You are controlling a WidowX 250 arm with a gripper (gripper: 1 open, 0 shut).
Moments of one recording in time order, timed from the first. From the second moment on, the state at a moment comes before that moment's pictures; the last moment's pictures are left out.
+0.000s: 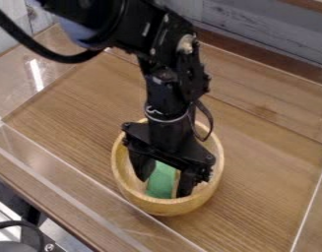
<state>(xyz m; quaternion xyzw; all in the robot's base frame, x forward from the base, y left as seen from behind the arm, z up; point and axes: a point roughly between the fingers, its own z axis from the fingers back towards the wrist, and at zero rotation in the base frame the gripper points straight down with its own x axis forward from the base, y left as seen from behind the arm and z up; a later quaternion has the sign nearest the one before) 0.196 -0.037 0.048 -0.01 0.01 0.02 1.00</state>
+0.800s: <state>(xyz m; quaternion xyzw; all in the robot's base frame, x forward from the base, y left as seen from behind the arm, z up) 0.202 -0.037 0.031 0.00 0.00 0.03 1.00</state>
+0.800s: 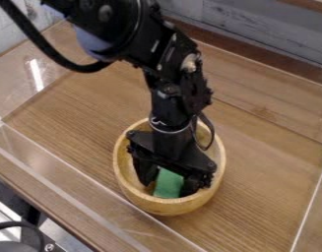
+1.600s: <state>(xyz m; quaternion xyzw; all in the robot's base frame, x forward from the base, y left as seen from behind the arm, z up) 0.210 -0.036 0.026 0.00 -0.01 0.03 1.00</state>
